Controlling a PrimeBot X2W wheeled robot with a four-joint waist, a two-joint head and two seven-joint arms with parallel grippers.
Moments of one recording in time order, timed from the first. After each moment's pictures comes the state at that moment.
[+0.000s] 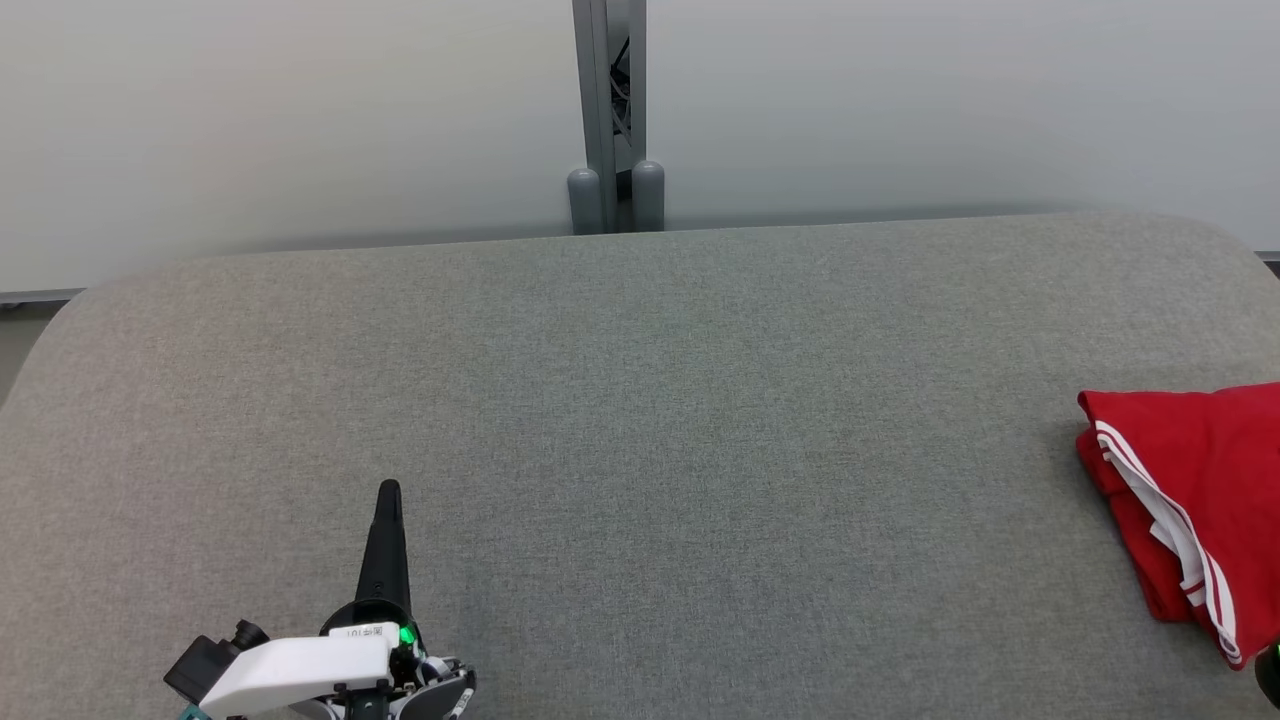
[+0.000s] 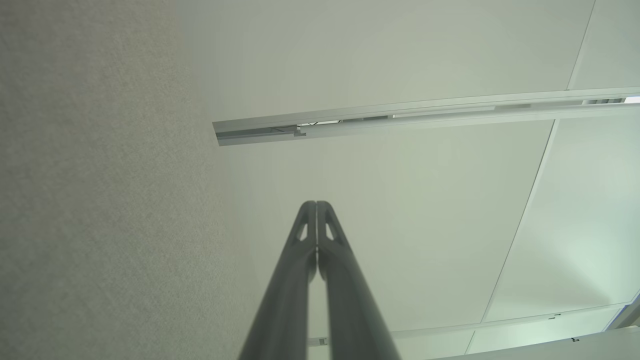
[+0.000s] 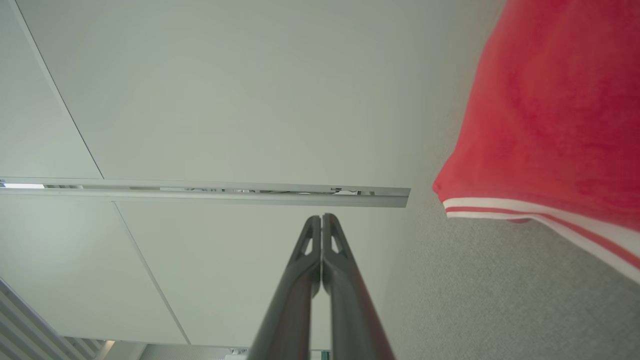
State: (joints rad) left arm -0.04 0.05 -0.25 0.18 -1.63 -0.13 -0.26; right arm -0.22 -0.12 -0.56 0.40 1.57 0.13 0.60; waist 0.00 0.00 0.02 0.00
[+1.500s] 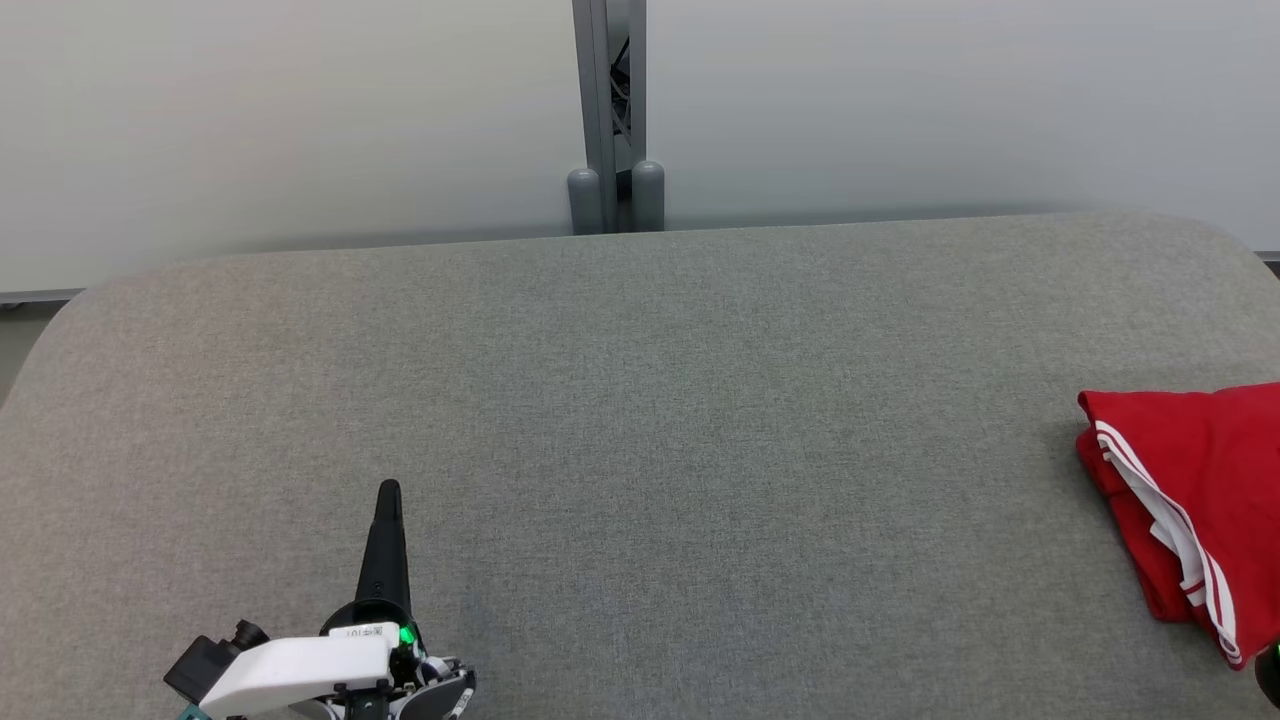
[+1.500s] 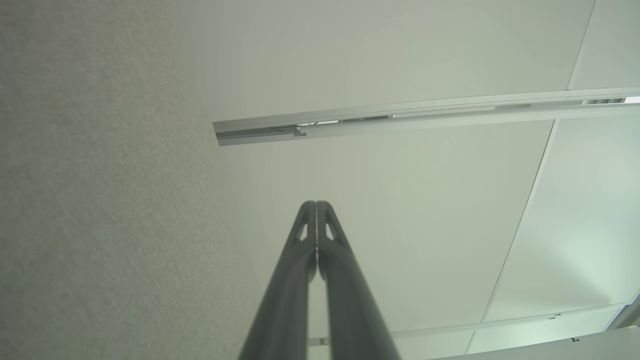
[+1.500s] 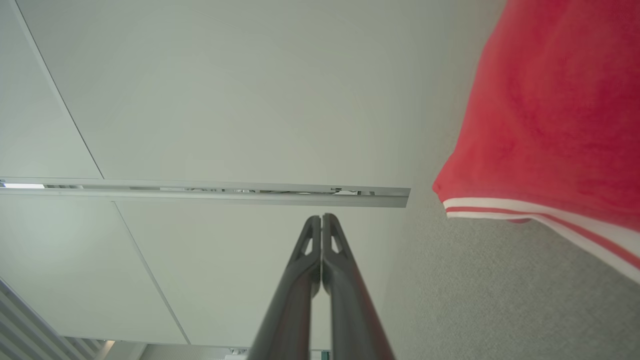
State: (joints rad) left arm -0.04 0.05 -0.25 0.18 -1.63 -0.13 -0.26; right arm -0.22 -0.12 -0.56 0.40 1.57 0.13 0.60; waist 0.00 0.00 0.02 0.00
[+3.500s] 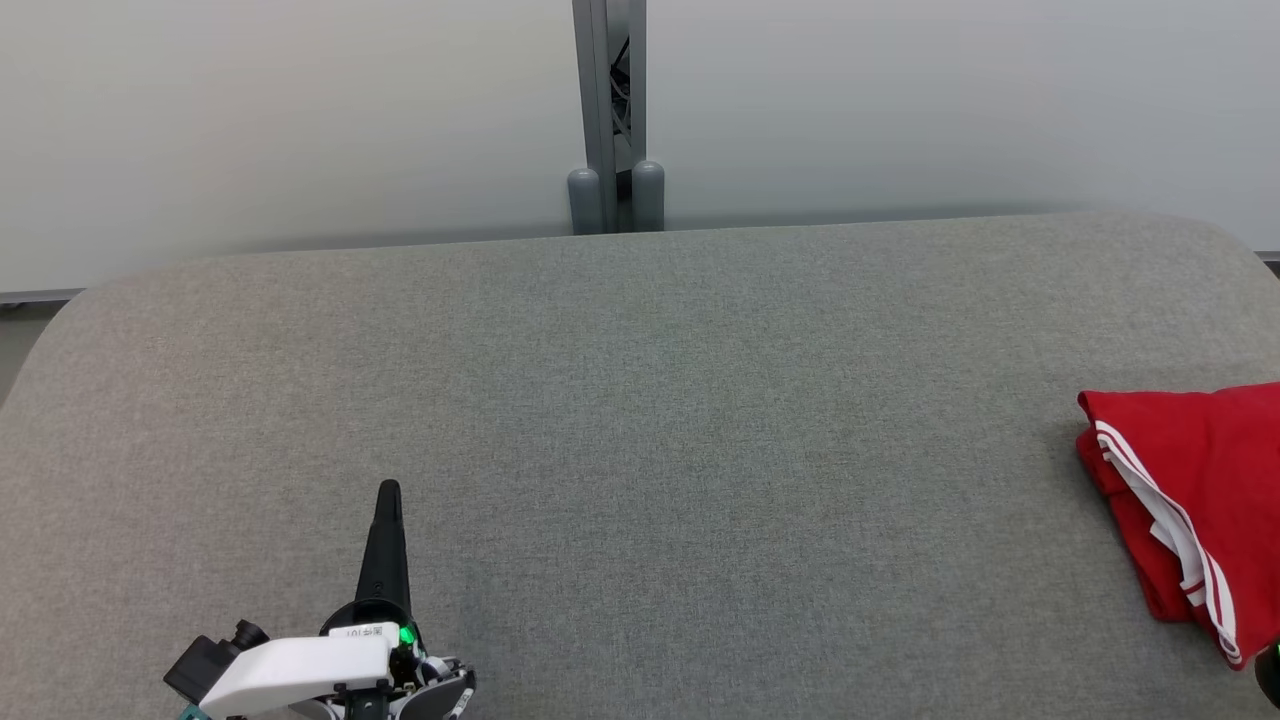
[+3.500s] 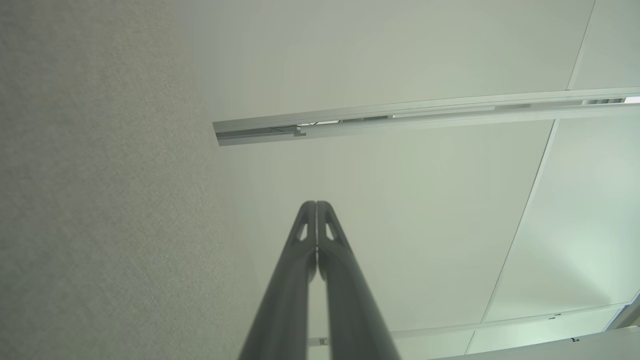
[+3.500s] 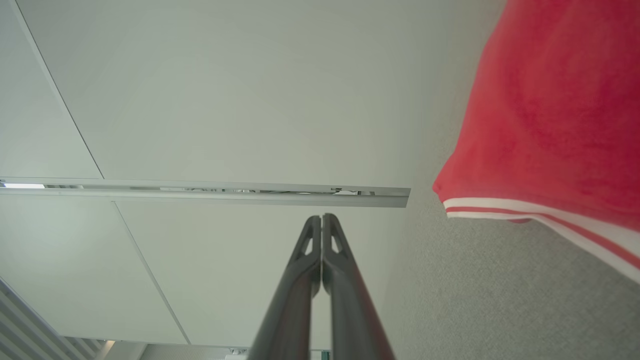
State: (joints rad) left arm -0.04 0.05 -0.25 0.18 -1.63 -0.13 -0.26; right arm -0.22 -0.12 -0.56 0.40 1.57 0.13 0.60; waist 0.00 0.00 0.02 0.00
